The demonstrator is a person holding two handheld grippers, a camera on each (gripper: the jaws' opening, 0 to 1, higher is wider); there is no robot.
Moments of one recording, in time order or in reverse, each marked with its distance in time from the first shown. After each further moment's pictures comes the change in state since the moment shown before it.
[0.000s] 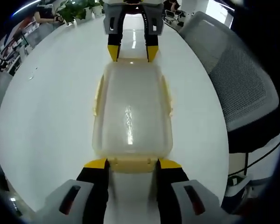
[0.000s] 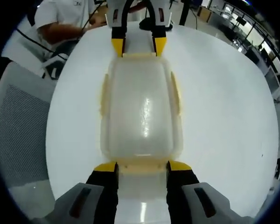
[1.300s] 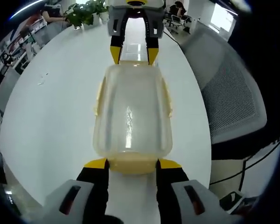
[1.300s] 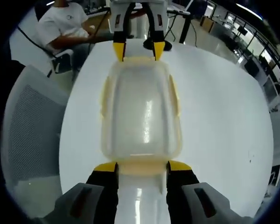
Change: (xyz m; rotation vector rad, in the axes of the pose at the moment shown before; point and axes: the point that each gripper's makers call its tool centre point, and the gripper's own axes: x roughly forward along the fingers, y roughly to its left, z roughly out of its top) left arm -0.054 -0.005 0.029 -0.048 -0.034 0.027; right arm -0.058 -0.002 0.012 -0.053 -0.052 -0.005
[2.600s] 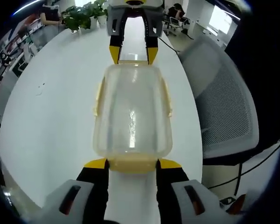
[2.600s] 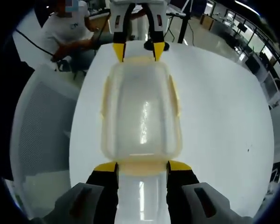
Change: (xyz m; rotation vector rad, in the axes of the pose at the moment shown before) left arm -0.004 -0.005 0.049 -0.001 -0.008 -0.034; right arm -0.039 0.006 -0.033 0.021 0.008 0.033
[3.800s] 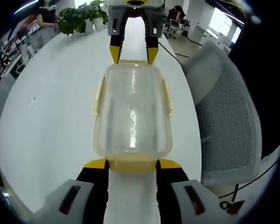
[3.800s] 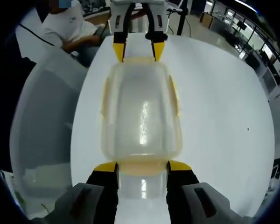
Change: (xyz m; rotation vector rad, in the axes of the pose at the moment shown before) left arm 0.038 -0.009 0.069 -0.010 -0.016 -0.013; right arm -0.024 0.008 -0.075 -0.003 0.017 0.003
